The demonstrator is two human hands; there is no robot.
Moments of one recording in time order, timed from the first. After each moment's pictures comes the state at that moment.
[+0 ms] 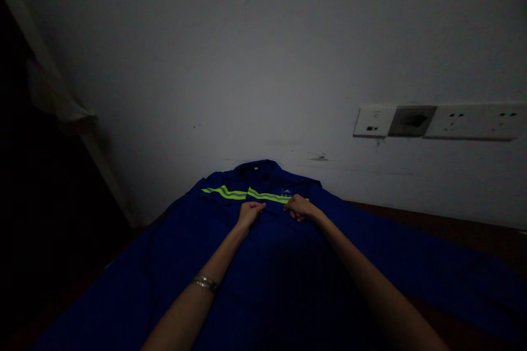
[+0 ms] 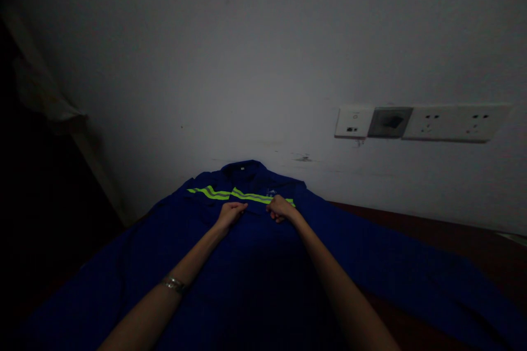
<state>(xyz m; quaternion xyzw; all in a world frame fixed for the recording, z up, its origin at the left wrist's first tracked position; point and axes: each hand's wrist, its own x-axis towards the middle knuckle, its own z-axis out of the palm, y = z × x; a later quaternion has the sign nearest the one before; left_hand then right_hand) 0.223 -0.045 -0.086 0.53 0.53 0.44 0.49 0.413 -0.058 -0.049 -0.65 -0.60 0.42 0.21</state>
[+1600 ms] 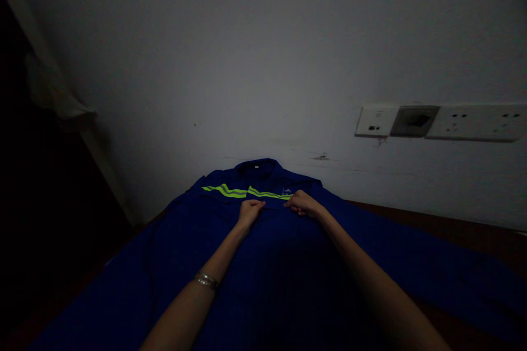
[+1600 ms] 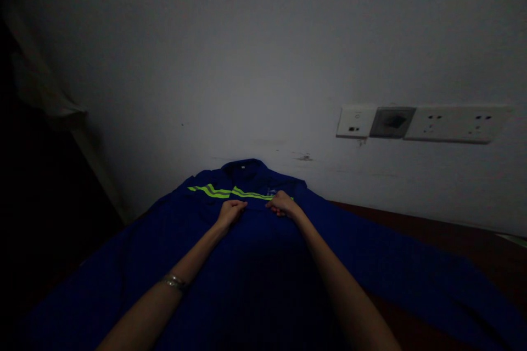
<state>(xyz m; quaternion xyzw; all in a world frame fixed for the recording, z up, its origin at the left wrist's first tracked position) 0.224 -0.046 -0.085 0.54 0.55 0.45 0.46 0.414 -0.060 -0.040 -0.64 -0.57 0.45 0.26</state>
